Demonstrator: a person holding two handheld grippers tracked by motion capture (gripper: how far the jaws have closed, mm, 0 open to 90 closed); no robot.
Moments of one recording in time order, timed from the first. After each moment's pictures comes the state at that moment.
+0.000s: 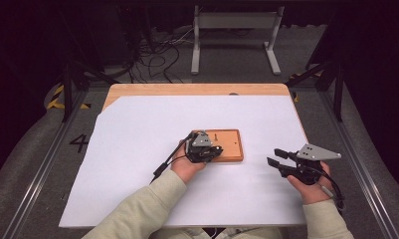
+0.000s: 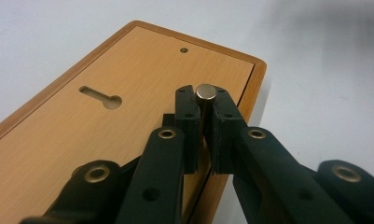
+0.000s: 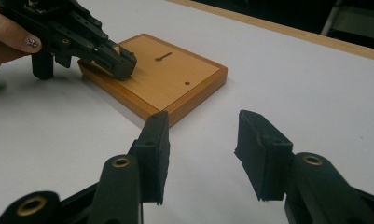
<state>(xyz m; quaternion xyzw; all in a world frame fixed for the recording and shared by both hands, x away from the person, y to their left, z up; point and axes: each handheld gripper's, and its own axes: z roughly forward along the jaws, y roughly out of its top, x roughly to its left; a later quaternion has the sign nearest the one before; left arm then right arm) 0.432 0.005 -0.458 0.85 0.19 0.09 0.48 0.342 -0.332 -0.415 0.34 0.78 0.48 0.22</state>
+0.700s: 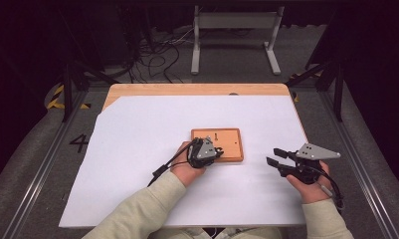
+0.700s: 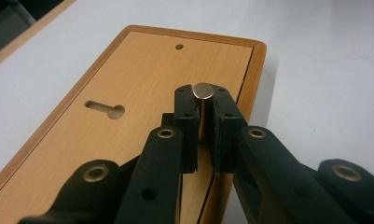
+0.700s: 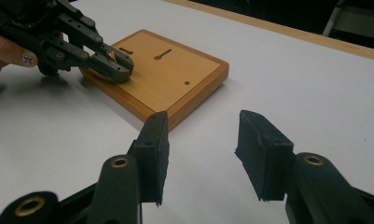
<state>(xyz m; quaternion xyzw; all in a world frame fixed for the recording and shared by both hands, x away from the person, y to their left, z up) 0.414 0.001 -0.458 0.87 0.10 0.20 0.43 0.344 -0.331 -0.415 0.34 0.78 0.48 0.22</state>
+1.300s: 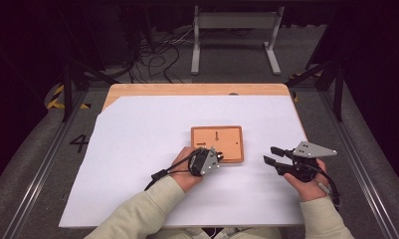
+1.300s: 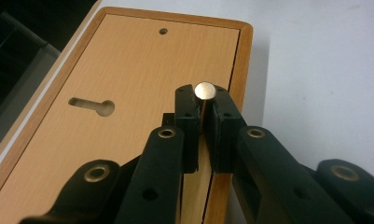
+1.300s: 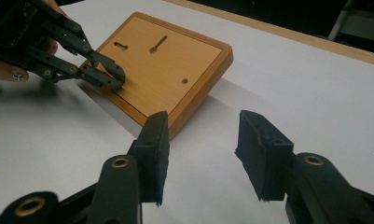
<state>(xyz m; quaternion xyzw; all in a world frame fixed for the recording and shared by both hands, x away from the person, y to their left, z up) 0.394 -0.001 -0.459 0.87 0.01 0.28 0.39 0.350 -0.323 -0.413 0.33 0.78 0.48 0.21</state>
